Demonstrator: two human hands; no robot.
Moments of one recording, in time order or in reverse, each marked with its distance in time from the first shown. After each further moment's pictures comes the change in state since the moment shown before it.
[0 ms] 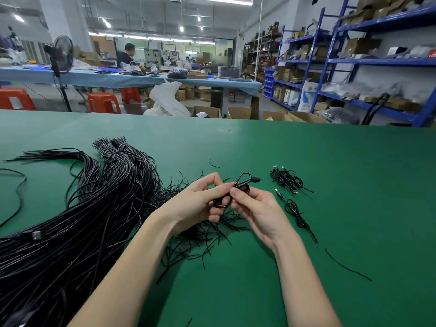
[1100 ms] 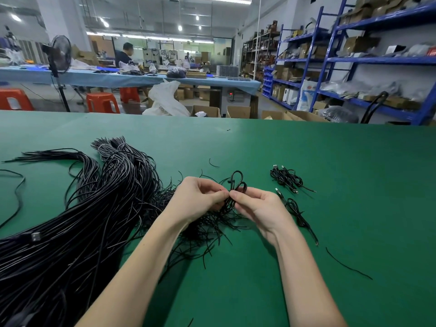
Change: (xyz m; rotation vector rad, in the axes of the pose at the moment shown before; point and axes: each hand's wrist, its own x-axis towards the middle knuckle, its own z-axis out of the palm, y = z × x) left_hand 0.005 -0.004 0.001 0.450 0.428 0.083; right_hand 0.007 -0.003 -0.007 -0.051 0.255 0.149
